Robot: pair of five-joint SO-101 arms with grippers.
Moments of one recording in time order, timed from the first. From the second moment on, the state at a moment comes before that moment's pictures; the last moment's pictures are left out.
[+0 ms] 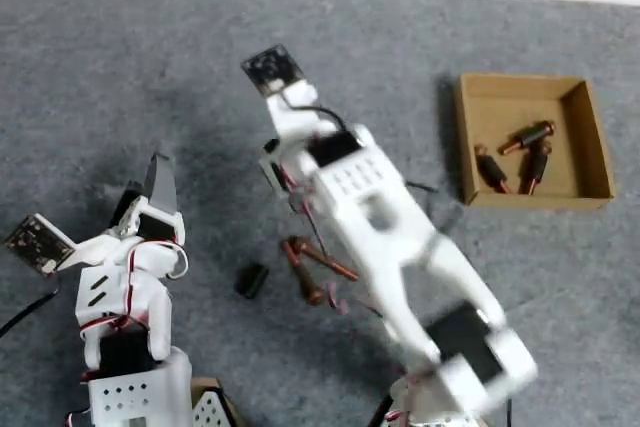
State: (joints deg) left arm -15.8 -103.0 96.0 32.1 46.0; right arm -36.8 -4.7 14.2 52.7 6.1
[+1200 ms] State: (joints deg) left arm 30.0 -103.0 92.5 42.8 45.7; right arm -13.6 -79.7 88.0 35.8 11.6
